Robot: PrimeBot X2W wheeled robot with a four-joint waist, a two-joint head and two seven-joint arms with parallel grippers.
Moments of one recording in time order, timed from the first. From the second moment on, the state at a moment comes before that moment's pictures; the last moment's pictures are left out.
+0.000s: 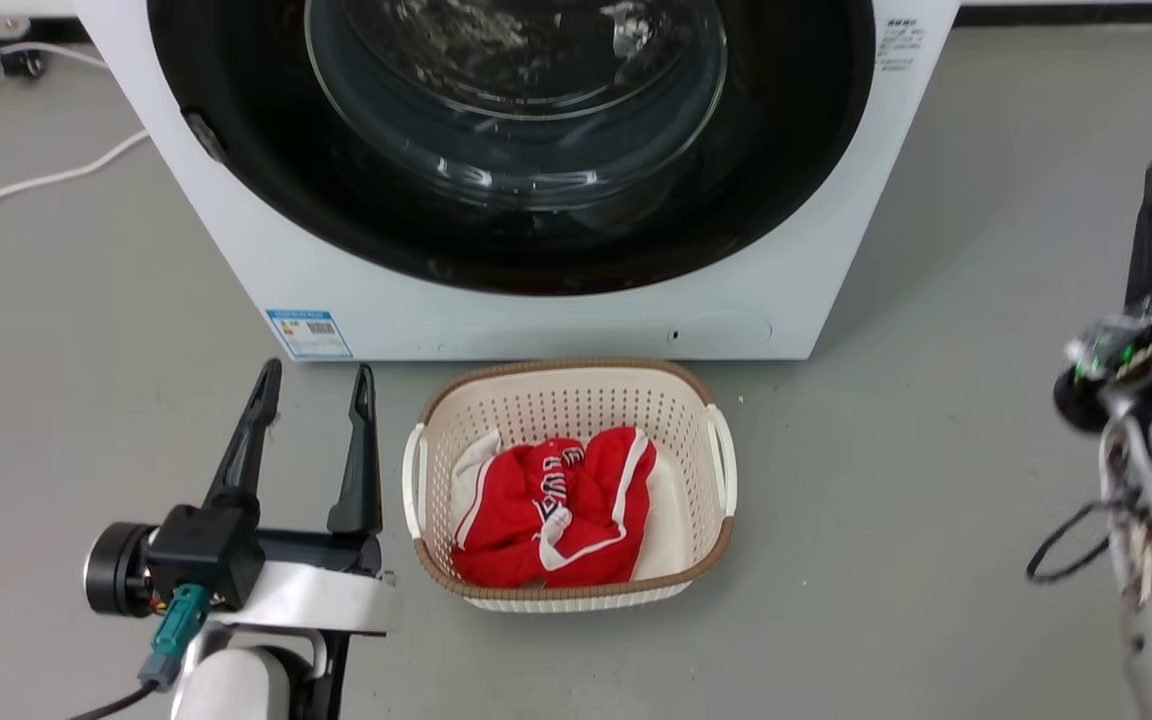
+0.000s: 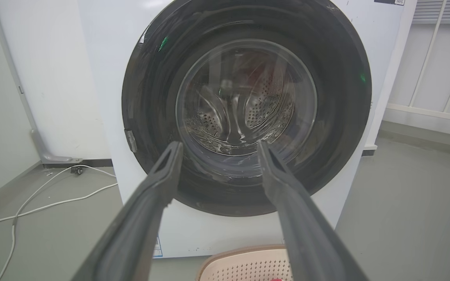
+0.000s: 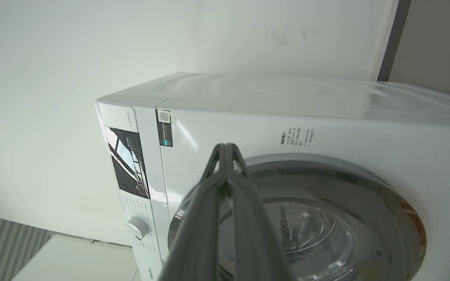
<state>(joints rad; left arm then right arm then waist) -0.11 0.05 -0.02 0.00 -0.08 -0.08 -0.26 -0.58 -0.14 -0.13 0.47 1.63 0.13 -0.10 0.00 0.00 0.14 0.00</state>
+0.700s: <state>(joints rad) -0.23 0.05 -0.03 -0.06 -0.06 -0.11 -0.26 -1.28 -0.31 0.13 1.02 1.50 0.13 0.32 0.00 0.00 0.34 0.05</state>
